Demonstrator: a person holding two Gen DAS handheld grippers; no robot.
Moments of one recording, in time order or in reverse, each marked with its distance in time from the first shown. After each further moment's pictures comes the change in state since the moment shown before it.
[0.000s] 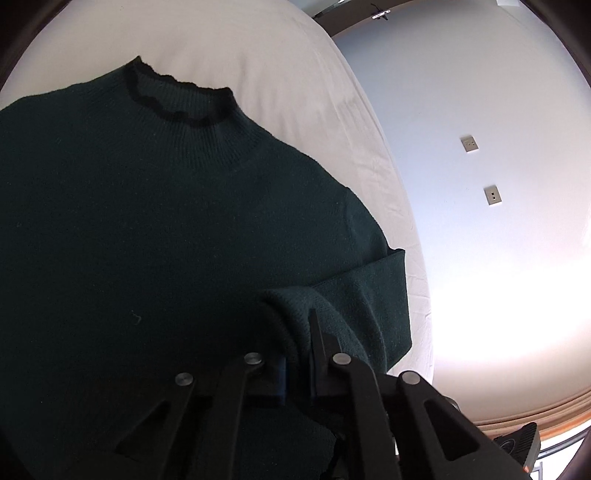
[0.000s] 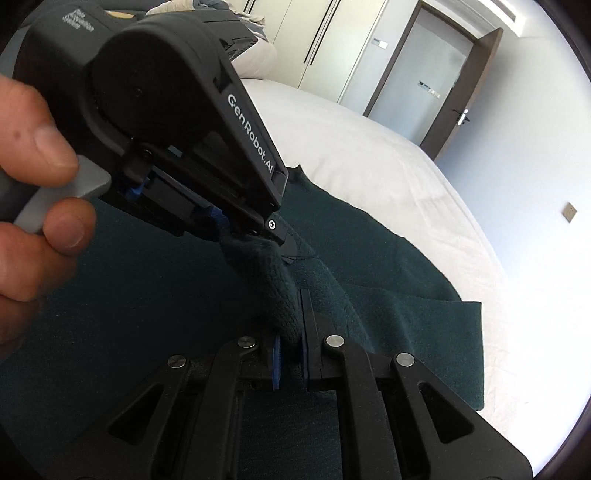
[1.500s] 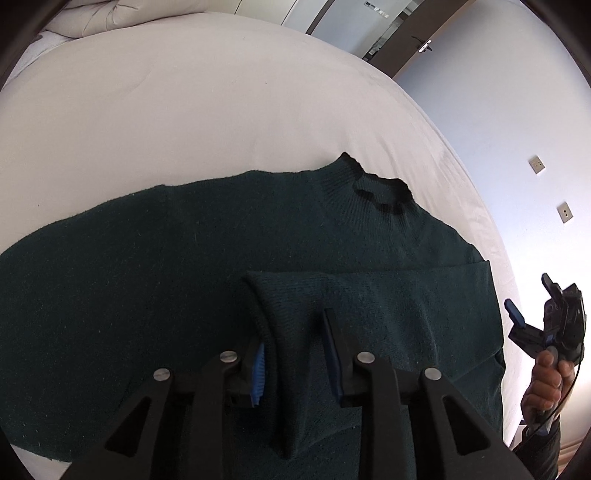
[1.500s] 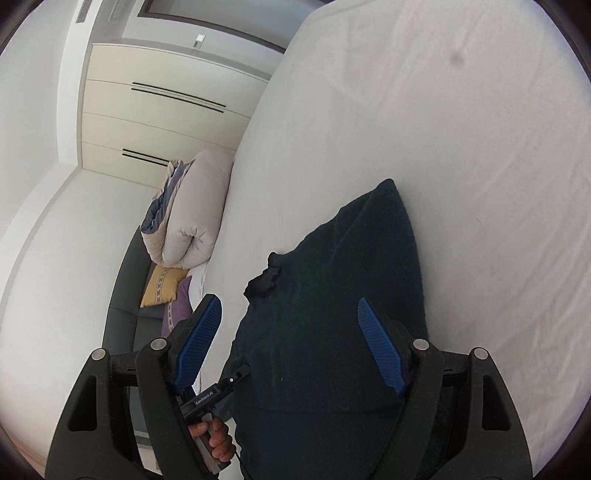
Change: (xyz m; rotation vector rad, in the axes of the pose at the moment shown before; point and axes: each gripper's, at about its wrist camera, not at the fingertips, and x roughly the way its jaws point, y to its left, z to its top) left arm -0.096 0.098 0.001 0.038 -0.199 0.377; right arm 0.051 -0.267 -0.050 1.229 0.027 0.768
